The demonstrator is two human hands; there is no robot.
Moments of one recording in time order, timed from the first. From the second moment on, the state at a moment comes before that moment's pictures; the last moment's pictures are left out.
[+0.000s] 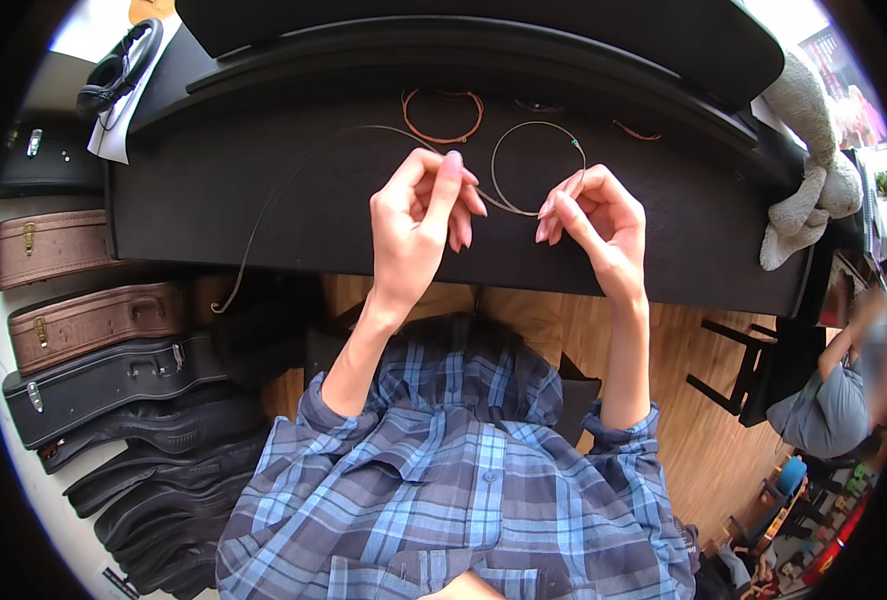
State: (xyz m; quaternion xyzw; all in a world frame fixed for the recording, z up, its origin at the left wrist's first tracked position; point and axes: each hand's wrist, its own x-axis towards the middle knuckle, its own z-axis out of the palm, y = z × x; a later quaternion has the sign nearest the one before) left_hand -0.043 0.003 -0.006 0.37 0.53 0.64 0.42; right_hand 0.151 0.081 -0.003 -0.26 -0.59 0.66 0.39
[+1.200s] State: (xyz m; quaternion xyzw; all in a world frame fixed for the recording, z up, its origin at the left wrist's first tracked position) left_hand -0.035 -0.003 -0.012 0.43 0.52 0.59 0.44; right_hand 0.160 0.071 -0.009 -0.32 -0.60 0.63 0.37
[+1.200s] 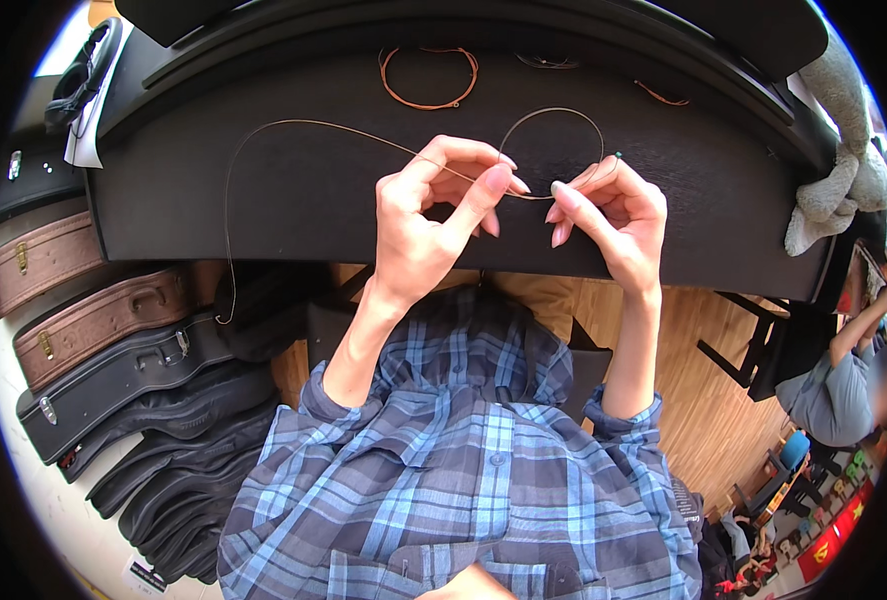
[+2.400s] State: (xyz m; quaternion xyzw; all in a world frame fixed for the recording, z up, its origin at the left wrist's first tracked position) left_hand -0.031 -0.004 -0.026 0.47 0.53 0.58 0.41; right_hand 0.151 0.065 -0.004 -0.29 -0.50 0.66 0.48
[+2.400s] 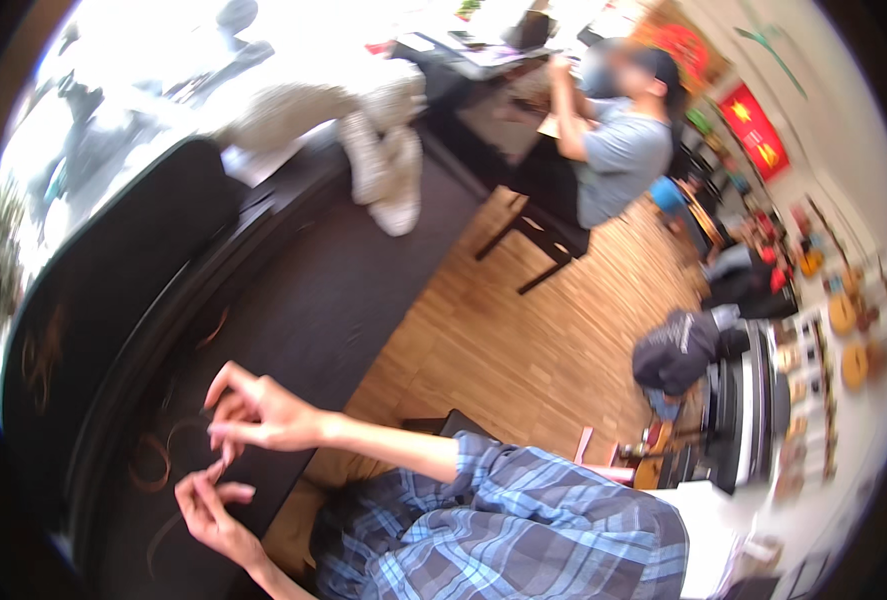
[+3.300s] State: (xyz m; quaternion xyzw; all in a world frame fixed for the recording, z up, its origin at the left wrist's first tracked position) left_hand -0.017 0.015 -0.026 0.55 0.48 0.57 0.37; right_hand 0.142 0.073 -0.037 -0.30 -0.59 0.48 0.57
